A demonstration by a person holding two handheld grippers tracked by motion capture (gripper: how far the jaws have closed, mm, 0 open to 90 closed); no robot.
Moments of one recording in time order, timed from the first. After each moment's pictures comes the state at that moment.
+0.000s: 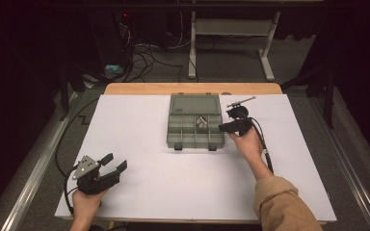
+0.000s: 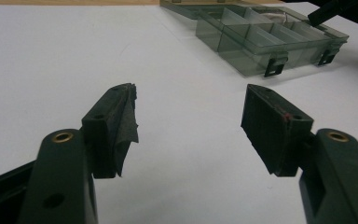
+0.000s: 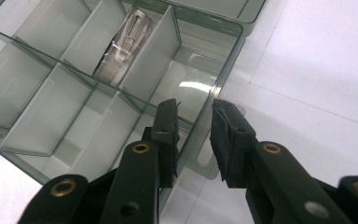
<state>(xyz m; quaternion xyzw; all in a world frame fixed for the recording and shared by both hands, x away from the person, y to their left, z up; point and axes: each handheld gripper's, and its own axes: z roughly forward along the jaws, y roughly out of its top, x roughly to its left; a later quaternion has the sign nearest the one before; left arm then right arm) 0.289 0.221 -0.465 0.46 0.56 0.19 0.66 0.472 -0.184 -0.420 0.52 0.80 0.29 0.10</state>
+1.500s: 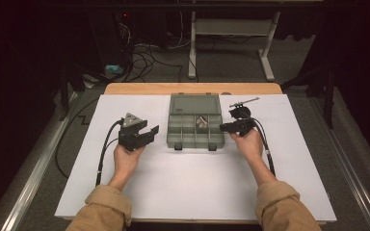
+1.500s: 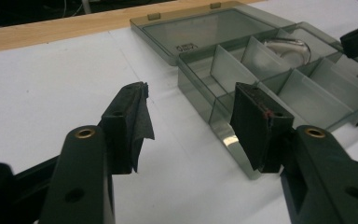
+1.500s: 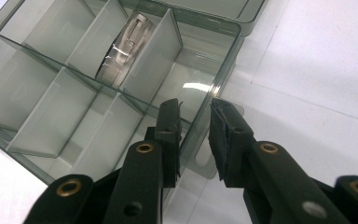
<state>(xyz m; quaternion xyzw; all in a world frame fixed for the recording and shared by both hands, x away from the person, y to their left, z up) 0.415 0.130 -0.431 0.52 0.56 0.18 0.61 0.473 -0.192 -0.423 0.52 0.79 0.31 0.09</state>
